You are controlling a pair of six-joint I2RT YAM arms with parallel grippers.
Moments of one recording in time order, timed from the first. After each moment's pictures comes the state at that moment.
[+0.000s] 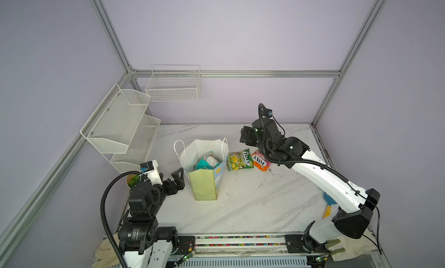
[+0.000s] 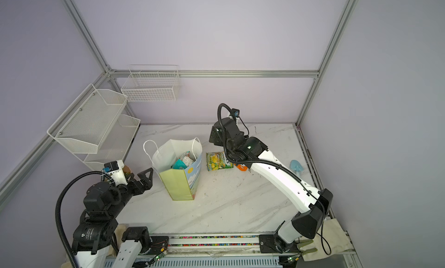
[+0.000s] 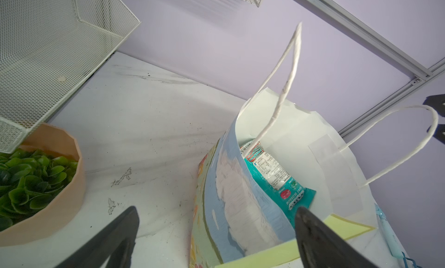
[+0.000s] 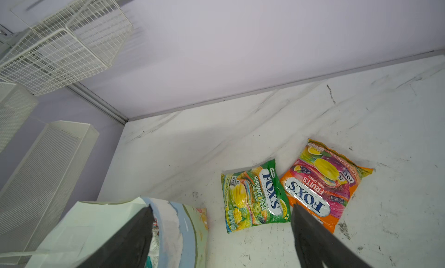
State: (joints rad) left arm 0.02 0.39 0.79 -0.72 0.13 -0.38; right arm 0.78 1.52 1.64 -0.68 0.41 0.69
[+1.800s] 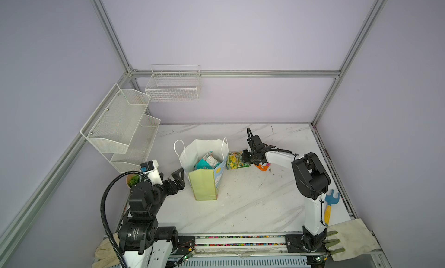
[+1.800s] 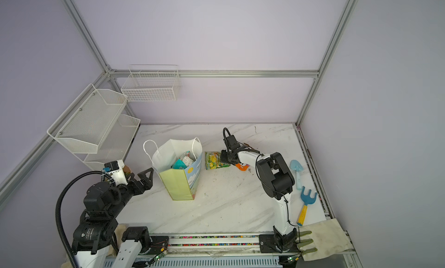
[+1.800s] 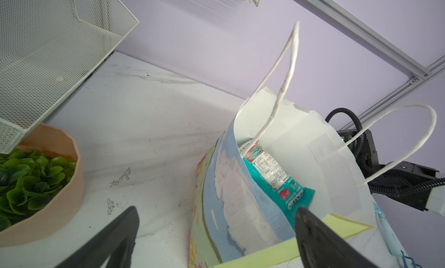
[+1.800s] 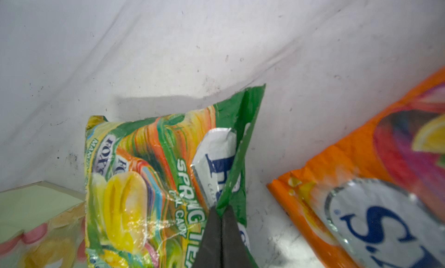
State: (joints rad) left arm 0.02 0.39 0.79 -0.72 0.13 -0.38; right arm 0.53 2.04 1.38 -0.30 -0.13 0.57
